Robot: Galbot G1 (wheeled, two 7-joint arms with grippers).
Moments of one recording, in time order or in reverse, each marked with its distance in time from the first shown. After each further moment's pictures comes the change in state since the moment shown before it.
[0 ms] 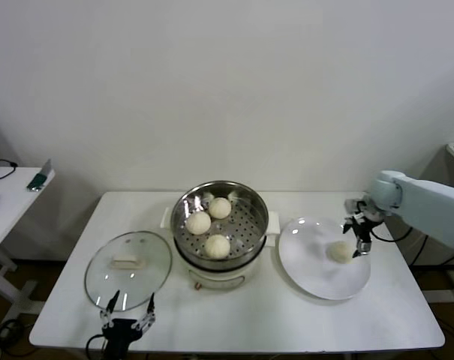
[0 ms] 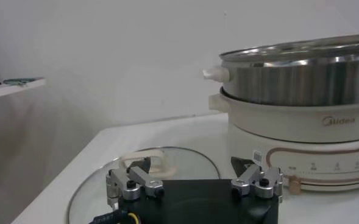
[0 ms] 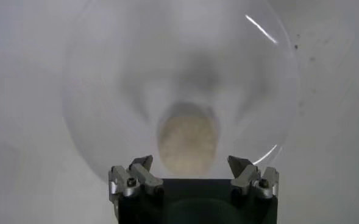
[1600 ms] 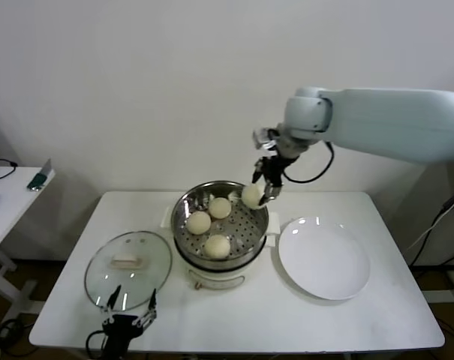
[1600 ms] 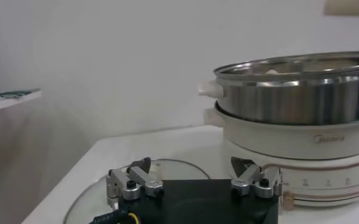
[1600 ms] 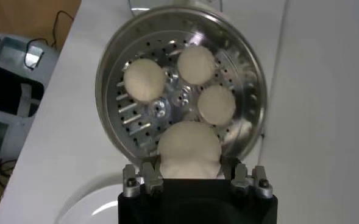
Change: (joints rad) left arm 0.016 0.010 0.008 -0.056 -0.005 0.016 0.003; right arm 0.603 0.375 -0.262 0.381 0.559 -0.217 0.076
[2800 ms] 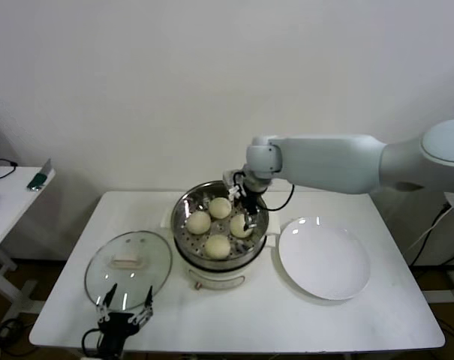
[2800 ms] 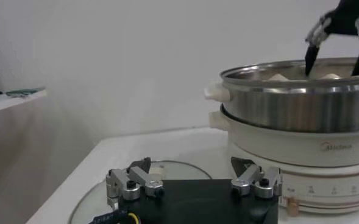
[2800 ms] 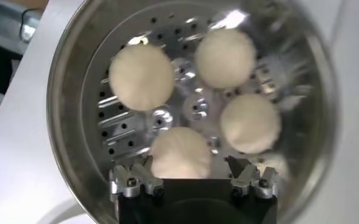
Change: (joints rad) left arm 0.000 0.012 -0.013 -0.028 -0.036 0.031 -0.004; right arm -0.191 0.106 0.054 -0.143 -0.097 0.018 0.033
